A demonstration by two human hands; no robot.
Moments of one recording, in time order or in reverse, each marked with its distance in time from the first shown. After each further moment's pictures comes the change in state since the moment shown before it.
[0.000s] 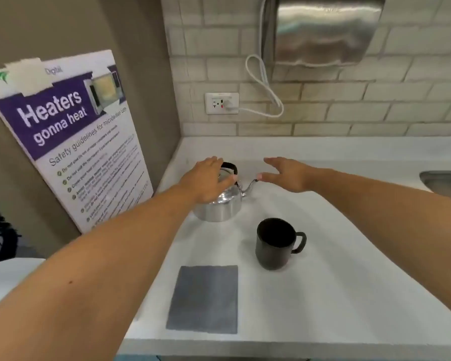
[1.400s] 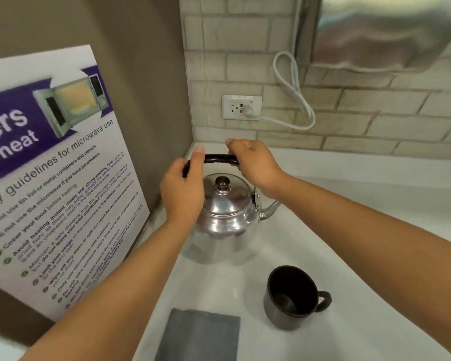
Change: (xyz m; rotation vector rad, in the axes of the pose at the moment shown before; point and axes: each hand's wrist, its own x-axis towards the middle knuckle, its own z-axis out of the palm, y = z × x) left_hand 0.021 -0.003 -0.011 -0.861 0.874 -0.440; right_hand 0.088 -0.095 -0.009 0.893 0.282 -0.215
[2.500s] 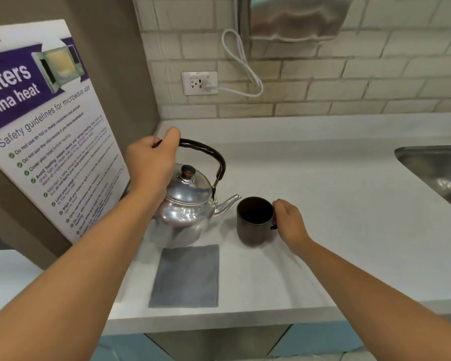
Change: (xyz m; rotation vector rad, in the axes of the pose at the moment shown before) left_hand -0.063 0.043 -0.054 -0.012 -0.109 -0.034; right_hand -0.218 0.142 -0.046 0.018 0.396 0.318
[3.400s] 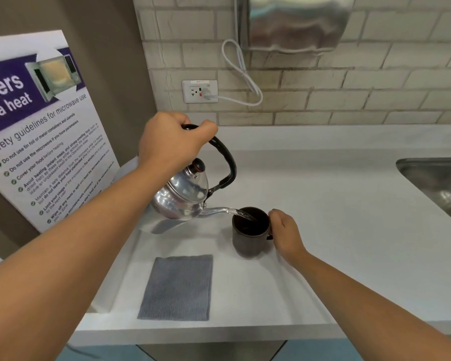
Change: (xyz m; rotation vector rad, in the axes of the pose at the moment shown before) left_hand 0.004 0.050 0.027 0.351 -0.186 0.309; right_hand 0.006 0.005 -0.003 -0.075 -0.033 -0.147
